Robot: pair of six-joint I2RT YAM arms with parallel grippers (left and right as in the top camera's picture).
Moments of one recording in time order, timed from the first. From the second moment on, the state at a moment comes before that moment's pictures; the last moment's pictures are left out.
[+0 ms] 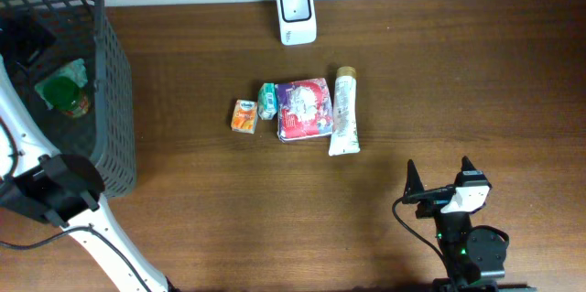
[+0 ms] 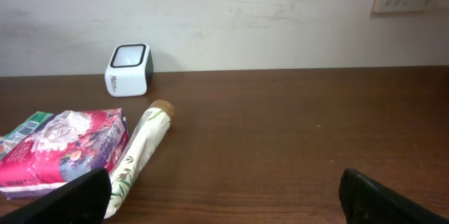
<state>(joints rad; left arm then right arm) 0.52 2.41 2.79 -1.48 0.03 -0.37 0.01 0.01 0.01 -0.08 -0.03 0.05</state>
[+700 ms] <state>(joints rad) 0.48 2.43 2.80 -1.61 -0.11 -0.36 0.01 0.01 0.01 -0.08 -0.03 0.05</state>
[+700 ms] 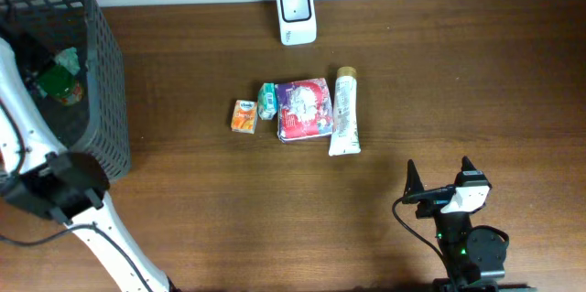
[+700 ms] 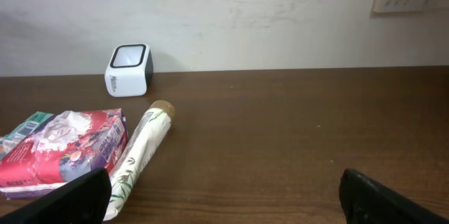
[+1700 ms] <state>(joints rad) 0.62 1.95 2.00 -1.68 -0.18 -0.48 0.01 0.01 0.01 -0.08 -0.03 0.05</state>
